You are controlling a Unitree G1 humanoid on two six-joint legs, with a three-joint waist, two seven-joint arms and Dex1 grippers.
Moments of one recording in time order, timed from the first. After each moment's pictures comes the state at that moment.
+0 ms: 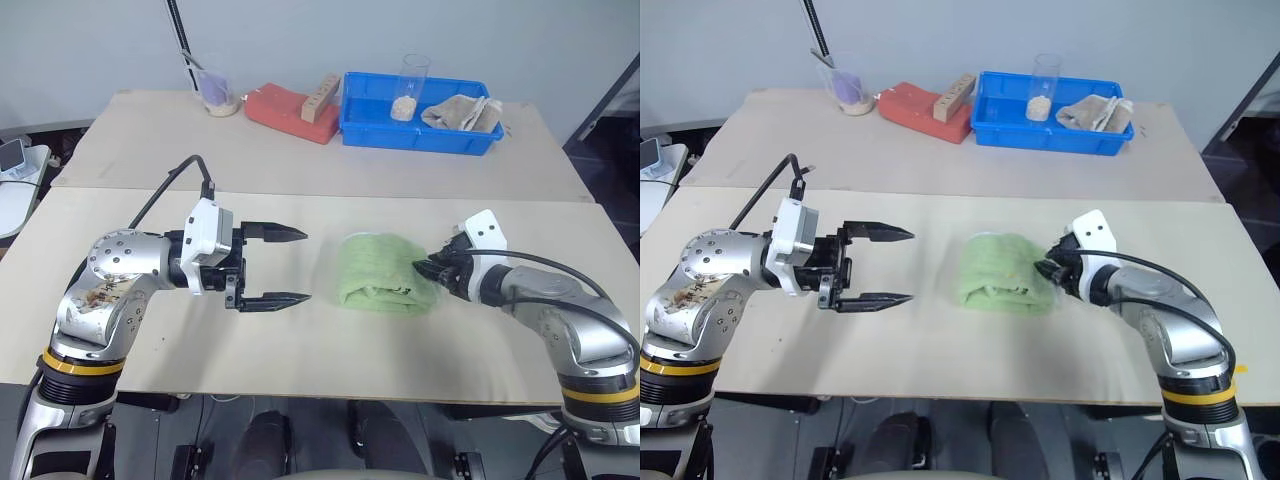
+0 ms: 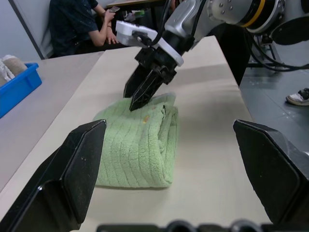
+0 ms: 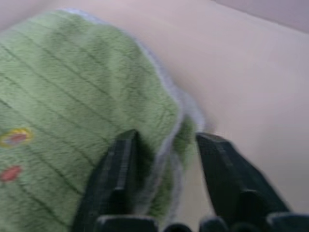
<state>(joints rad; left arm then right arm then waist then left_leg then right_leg) -0.41 0.73 0.01 -0.31 -0.57 0.34 -1.23 -0.34 -0.66 -0.06 -0.36 0.42 1.00 0.48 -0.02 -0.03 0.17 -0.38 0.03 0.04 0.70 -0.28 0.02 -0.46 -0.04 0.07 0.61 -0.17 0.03</state>
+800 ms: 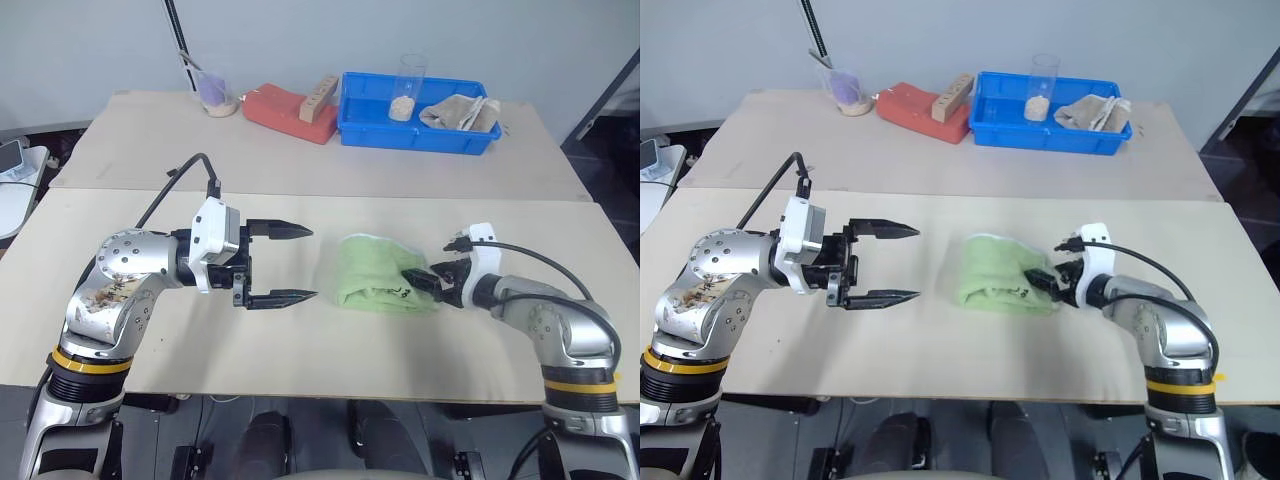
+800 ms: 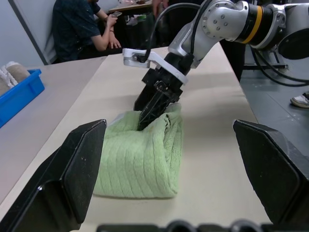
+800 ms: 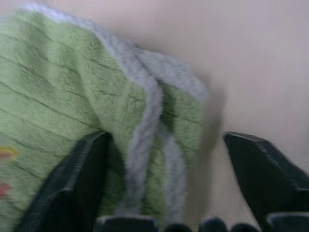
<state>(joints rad) -0.42 0.70 0.00 -0.32 -0.56 0.34 -1.21 -0.38 -0.50 -0.15 -0.13 0.52 1.08 0.48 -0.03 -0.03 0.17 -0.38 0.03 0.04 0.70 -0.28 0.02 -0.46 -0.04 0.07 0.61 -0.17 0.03</state>
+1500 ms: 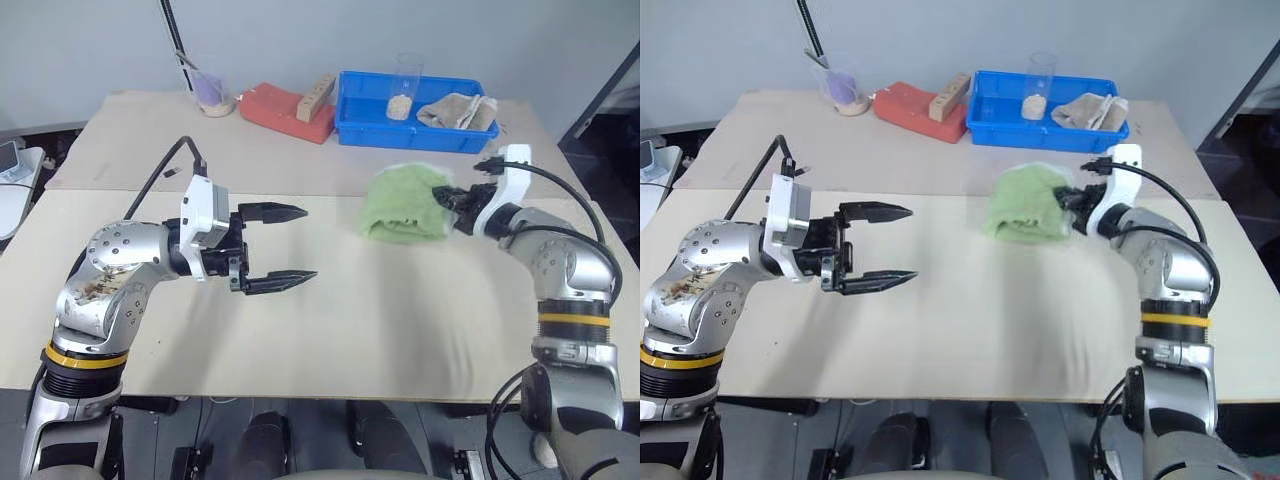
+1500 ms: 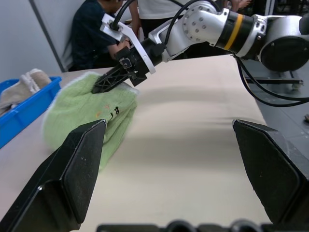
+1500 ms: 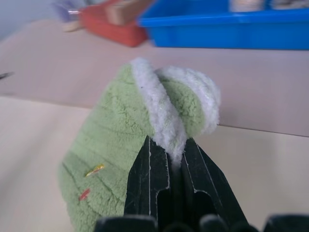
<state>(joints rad) -0.46 0.70 0.04 -0.31 -0.61 0.39 -1.14 -0.73 -0.52 -0.23 0.33 0.42 0.78 0.43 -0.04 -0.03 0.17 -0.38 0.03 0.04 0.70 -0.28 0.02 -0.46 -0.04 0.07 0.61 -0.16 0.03</state>
